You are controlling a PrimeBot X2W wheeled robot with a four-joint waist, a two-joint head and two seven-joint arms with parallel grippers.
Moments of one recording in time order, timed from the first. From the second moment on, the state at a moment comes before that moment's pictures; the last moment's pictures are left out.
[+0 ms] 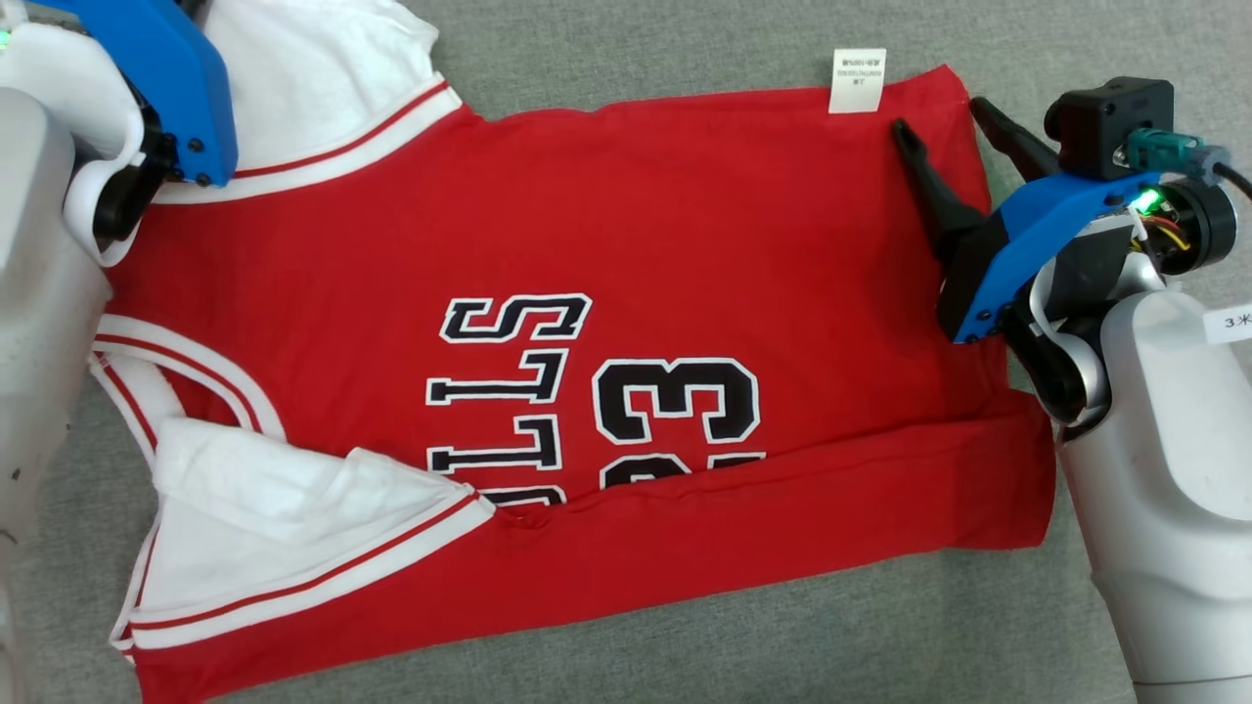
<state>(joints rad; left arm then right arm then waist) -1.22 0.46 -0.78 0.88 -0.72 -0.13 0.25 -0.74 -0.16 0.11 0.38 0.20 0.13 0.27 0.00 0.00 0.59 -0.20</state>
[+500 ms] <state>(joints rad) -1.25 0.44 -0.86 0.84 -0.77 -0.13 0.15 -0.81 -0.18 0.08 0.49 0.16 0.13 0.33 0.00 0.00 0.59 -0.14</state>
